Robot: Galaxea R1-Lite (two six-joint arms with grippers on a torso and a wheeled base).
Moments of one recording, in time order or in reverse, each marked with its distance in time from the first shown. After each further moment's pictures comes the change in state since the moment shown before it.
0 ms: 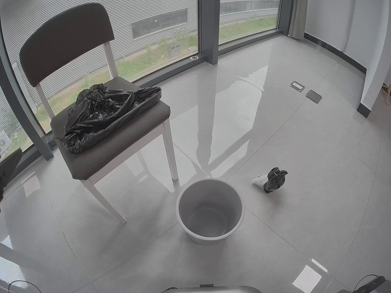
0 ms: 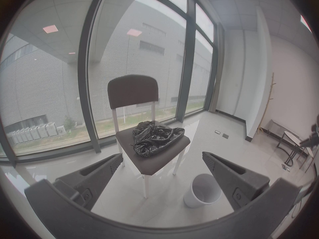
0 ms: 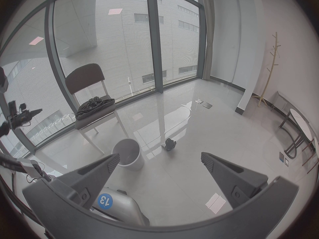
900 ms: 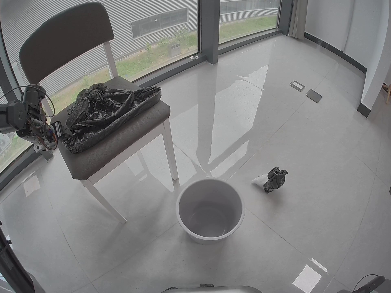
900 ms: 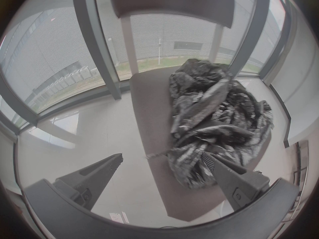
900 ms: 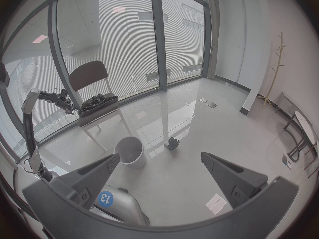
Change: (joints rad) left arm 0.212 1.133 -0.827 0.309 0.010 -0.164; right arm 0.046 0.010 0.036 -0.037 -0.009 -0.005
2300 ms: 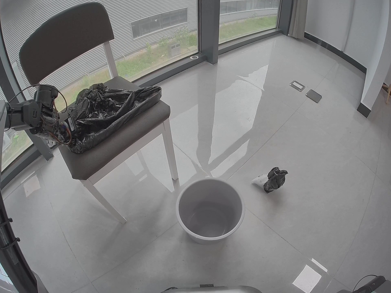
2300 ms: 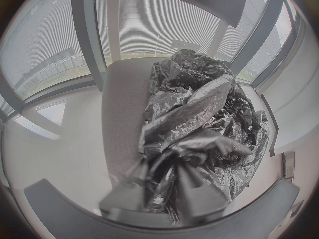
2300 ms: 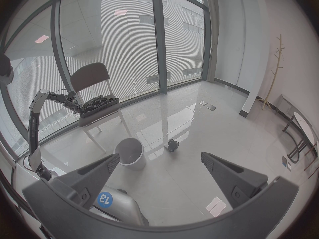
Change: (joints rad) left arm -0.044 0.114 -0.136 -0.001 -0.088 -0.105; right arm 0.000 -0.044 0.026 -0.013 -0.001 -0.001
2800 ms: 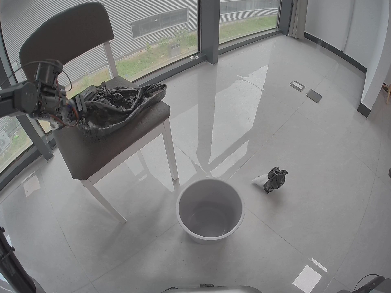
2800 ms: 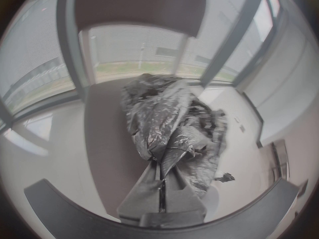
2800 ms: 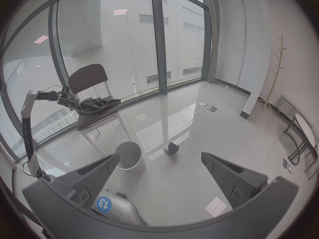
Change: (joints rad) left arm -0.207 -0.214 0.015 0.002 -0.006 0.031; right arm 0.013 0.149 -0.077 -0.064 0.005 -0.002
